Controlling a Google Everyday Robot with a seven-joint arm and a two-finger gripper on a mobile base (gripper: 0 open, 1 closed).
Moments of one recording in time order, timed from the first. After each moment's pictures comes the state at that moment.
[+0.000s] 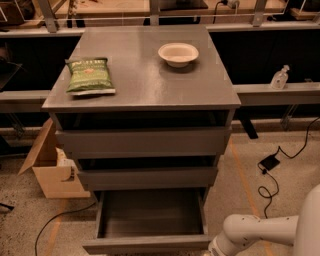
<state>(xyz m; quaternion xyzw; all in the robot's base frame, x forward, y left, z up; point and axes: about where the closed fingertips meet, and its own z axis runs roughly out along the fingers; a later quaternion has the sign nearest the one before) 0.348 -0.185 0.280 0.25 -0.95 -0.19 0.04</state>
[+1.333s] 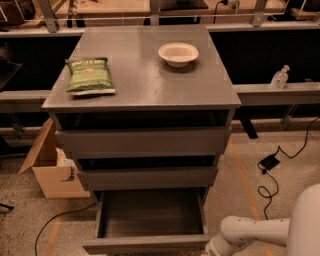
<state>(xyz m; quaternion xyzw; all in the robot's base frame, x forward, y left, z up) 0.348 -0.174 0.251 0.25 -0.94 -0.22 0.04</state>
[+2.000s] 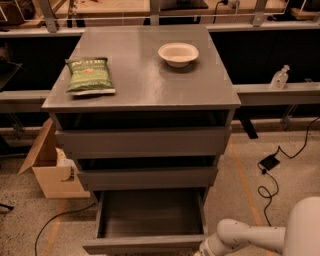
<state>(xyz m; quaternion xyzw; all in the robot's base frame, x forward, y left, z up) 0.371 -0.152 0.201 0.27 -0.93 -0.26 0.00</state>
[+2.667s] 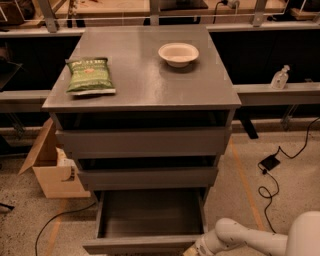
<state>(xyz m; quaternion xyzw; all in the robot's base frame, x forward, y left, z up) 0.402 -0.129 0.178 0.29 -0.91 -0.30 -0.06</state>
